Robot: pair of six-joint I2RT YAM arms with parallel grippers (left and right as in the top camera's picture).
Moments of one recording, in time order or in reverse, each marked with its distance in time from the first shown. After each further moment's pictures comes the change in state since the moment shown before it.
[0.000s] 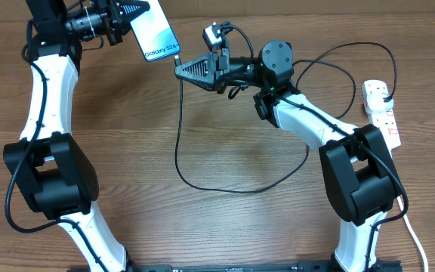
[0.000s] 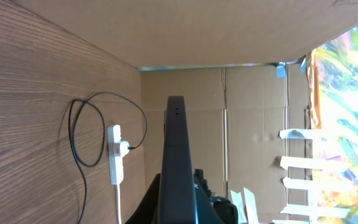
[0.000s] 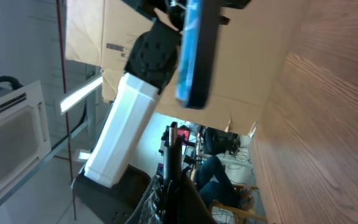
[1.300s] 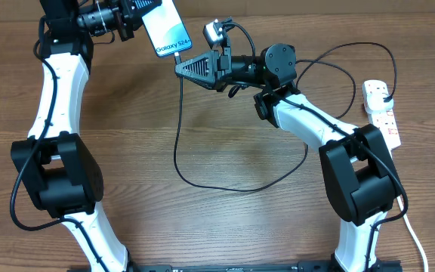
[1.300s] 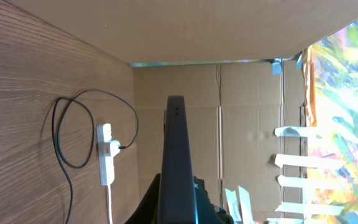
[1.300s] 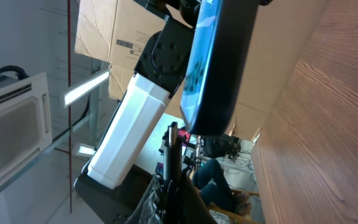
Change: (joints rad) left arm -0.048 0.000 0.000 0.105 -0.027 -0.111; right arm 0.000 0.000 0.000 0.079 0.009 0.017
